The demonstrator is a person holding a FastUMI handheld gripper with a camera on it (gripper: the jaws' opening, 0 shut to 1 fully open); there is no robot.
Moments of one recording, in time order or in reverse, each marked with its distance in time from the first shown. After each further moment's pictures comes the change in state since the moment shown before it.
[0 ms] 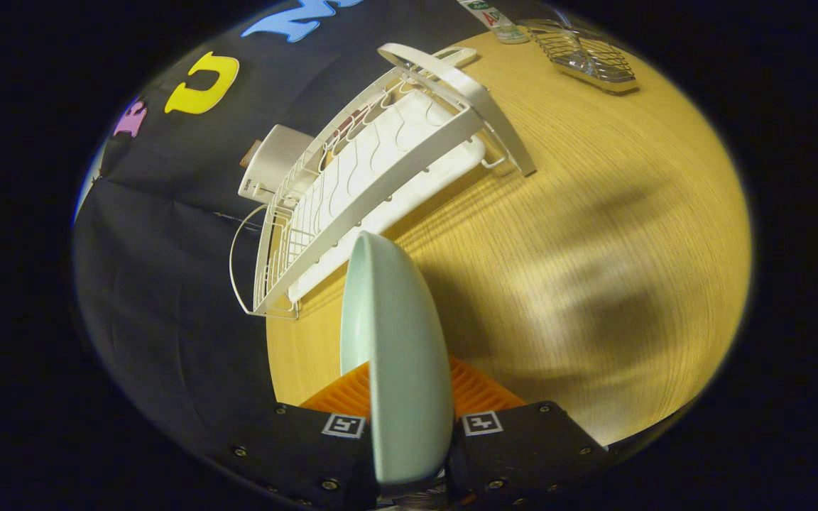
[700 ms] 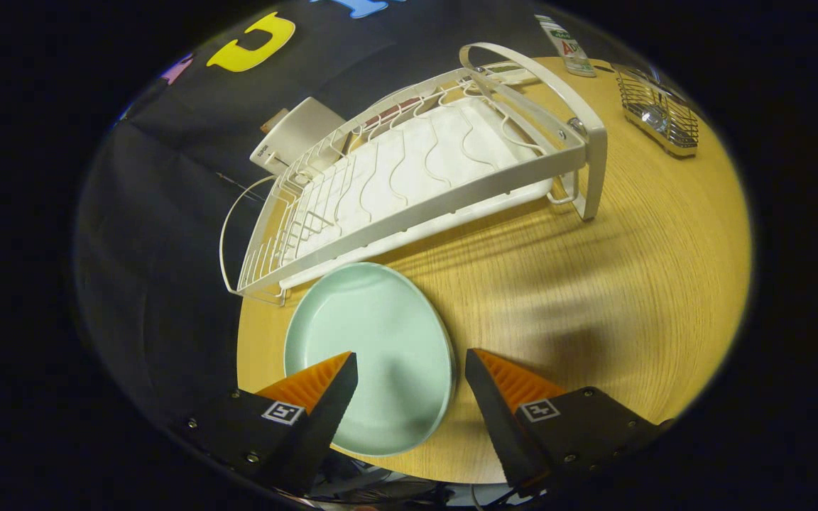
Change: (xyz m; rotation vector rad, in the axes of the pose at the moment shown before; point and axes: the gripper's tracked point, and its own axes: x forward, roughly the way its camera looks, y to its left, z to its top) arm 0.011 0.015 0.014 -0.207 -0.037 -0.070
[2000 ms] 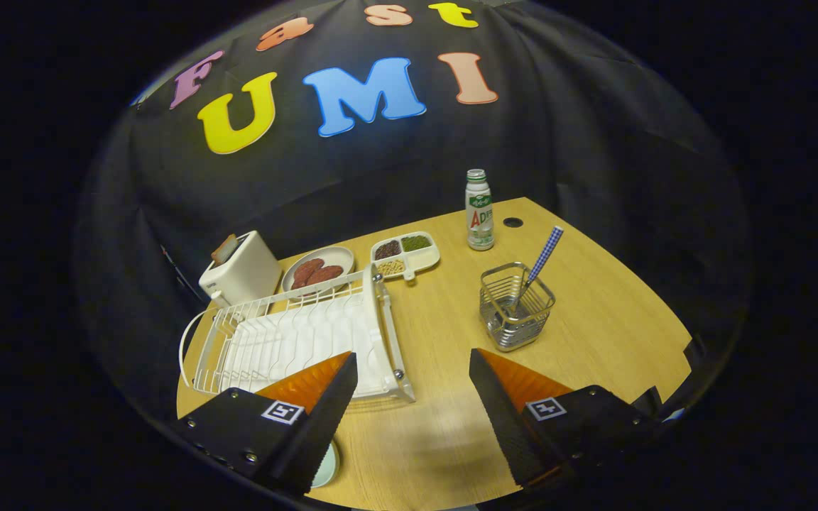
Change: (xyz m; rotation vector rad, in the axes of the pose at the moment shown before) arm -0.174 -0.092 0.184 -0.058 -0.562 -0.413
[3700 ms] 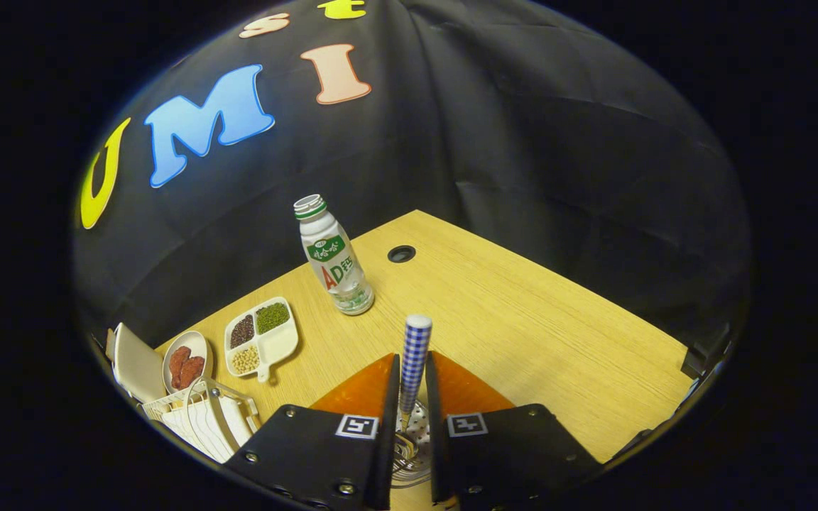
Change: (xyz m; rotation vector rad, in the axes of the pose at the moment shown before) arm 0.144 -0.139 0.077 0.221 -0.060 -0.297
